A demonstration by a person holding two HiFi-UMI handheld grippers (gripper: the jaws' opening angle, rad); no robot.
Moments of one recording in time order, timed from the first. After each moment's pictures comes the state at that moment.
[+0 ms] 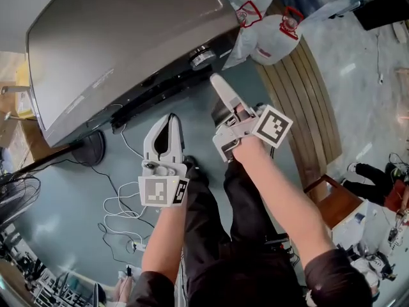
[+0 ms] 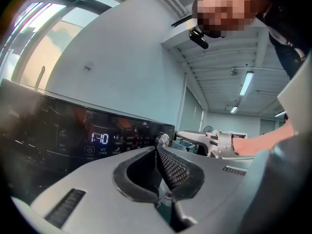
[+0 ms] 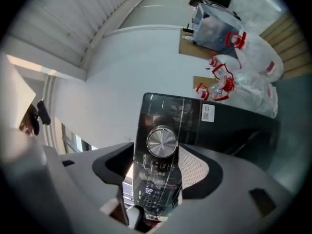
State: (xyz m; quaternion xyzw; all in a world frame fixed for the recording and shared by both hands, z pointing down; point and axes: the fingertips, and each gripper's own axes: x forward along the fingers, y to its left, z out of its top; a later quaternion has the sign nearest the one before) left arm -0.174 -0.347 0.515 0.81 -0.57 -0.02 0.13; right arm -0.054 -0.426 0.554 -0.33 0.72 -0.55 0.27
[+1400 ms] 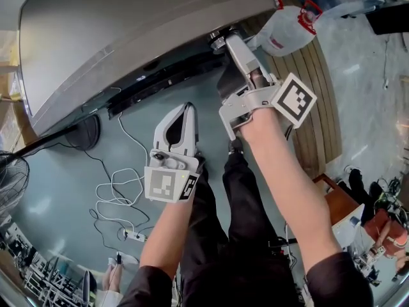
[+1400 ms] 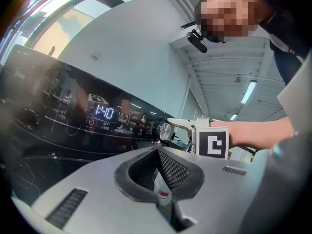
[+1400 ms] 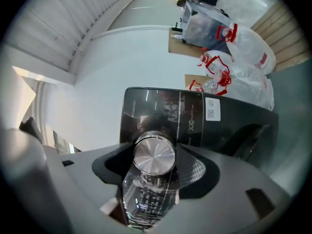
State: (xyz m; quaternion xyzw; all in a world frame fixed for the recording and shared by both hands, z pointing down) left arm -0.172 -0.347 0.560 0.81 -0.56 -0.04 0.17; right arm -0.071 -0.472 0.574 -0.36 0.66 -0.60 0.28
